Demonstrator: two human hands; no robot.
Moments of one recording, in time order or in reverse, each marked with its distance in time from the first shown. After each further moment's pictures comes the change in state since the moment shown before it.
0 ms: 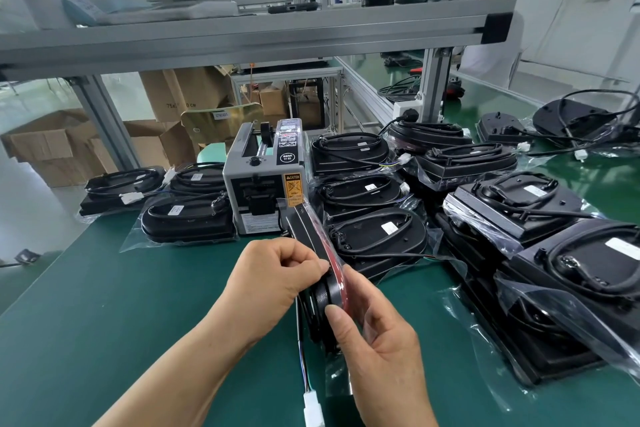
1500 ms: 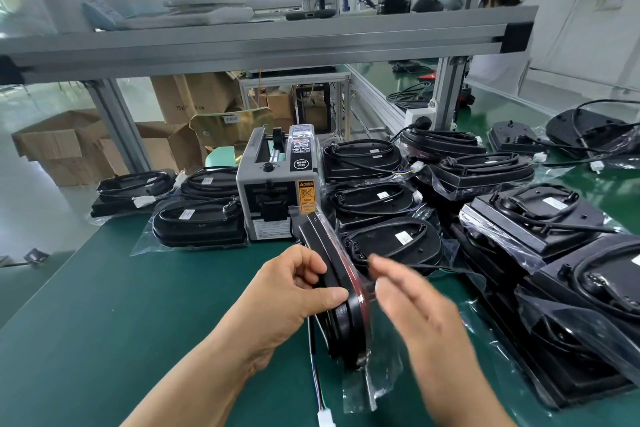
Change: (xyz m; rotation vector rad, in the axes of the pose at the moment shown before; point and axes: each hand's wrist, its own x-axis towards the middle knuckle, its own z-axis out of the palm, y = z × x) left_hand 0.001 -0.013 -0.002 -0.242 -0.090 -0.086; right_hand 0.027 -0.049 -0.021 -0.203 -0.112 0.078
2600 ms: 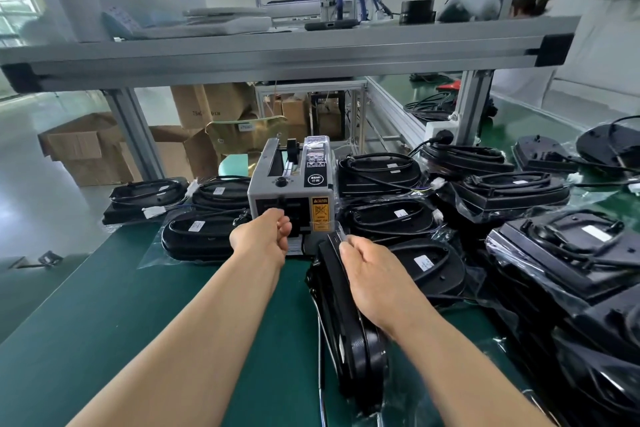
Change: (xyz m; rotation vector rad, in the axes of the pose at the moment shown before) left_hand 0.140 0.004 -0.038 -0.628 0.662 -0.407; right_hand 0.104 -0.013 0.039 -0.367 -0.133 0.110
